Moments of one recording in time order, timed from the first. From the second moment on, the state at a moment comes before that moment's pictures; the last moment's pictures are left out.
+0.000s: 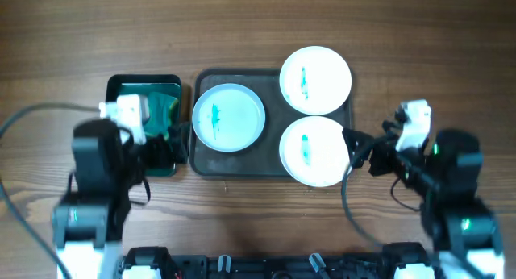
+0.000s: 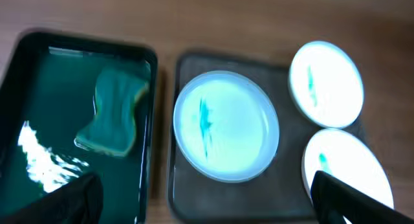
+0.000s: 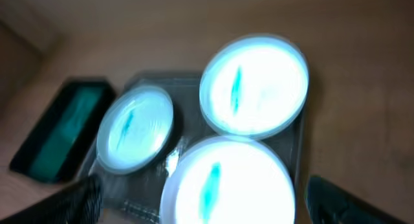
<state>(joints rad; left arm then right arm) -0.01 0.85 0.91 -0.80 0.21 -0.20 0.05 0.76 0.78 -0.64 -0.39 0.17</state>
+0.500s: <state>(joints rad) -0.01 1.37 1.17 -1.00 0.38 -0.20 0.18 1.34 1.08 -0.77 -0.55 0.22</state>
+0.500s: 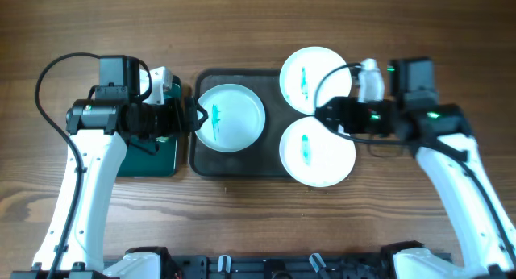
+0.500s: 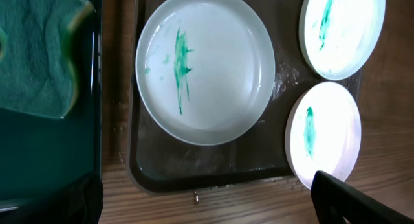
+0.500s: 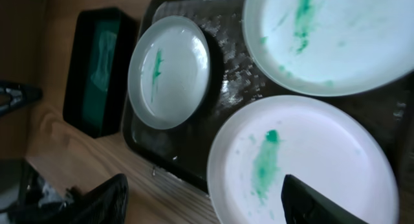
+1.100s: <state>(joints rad) 0.05 1.37 1.19 -1.02 -0.14 -0.41 0.51 2.06 1.40 -0.59 -0.30 0.51</state>
